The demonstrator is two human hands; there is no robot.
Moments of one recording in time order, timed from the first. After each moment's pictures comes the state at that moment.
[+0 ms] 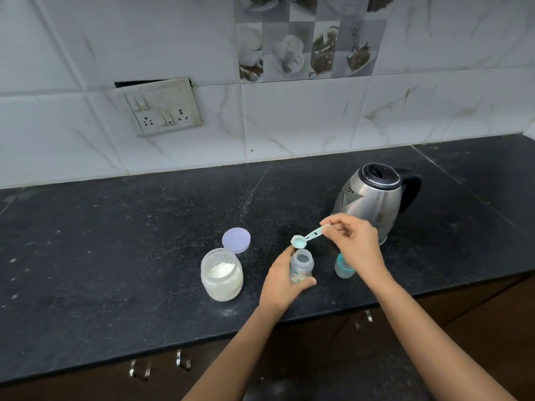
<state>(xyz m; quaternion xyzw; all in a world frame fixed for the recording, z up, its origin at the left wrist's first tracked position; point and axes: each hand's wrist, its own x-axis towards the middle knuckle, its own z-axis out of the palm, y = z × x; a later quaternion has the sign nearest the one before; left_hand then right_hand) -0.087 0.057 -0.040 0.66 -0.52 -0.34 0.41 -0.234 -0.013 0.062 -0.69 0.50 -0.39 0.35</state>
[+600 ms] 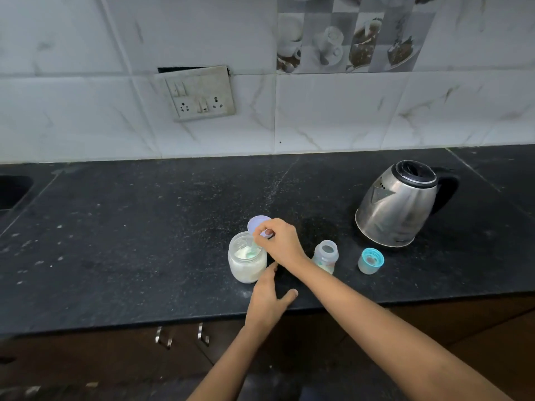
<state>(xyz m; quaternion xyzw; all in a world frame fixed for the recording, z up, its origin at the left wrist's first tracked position) -0.047 0.133 -0.066 0.74 -0.45 -0.30 0.40 -0.079 0.029 0.014 -0.79 0.38 -0.26 0.39</state>
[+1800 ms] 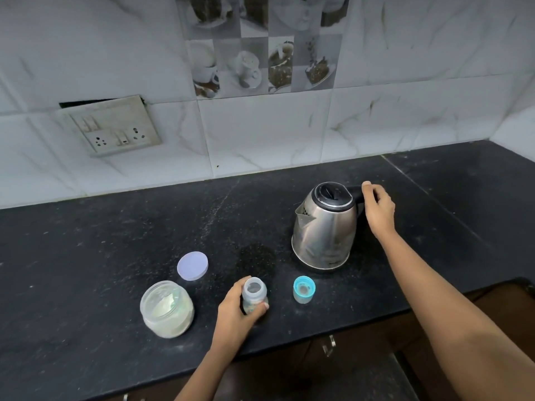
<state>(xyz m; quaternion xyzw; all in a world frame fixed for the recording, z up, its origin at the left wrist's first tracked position) -0.103 0.051 -0.054 0.71 -0.48 -0.29 0.43 -0.358 -0.204 0.053 -0.57 0.58 -0.49 0.31</state>
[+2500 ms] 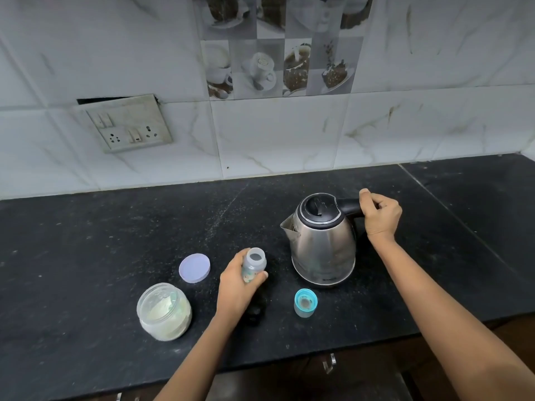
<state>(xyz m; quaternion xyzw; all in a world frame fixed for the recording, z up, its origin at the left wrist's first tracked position) -0.096 -0.012 -0.023 0.72 -0.44 -0.24 0.48 -0.330 -0.209 0.066 -0.62 0.50 -0.56 0.24</state>
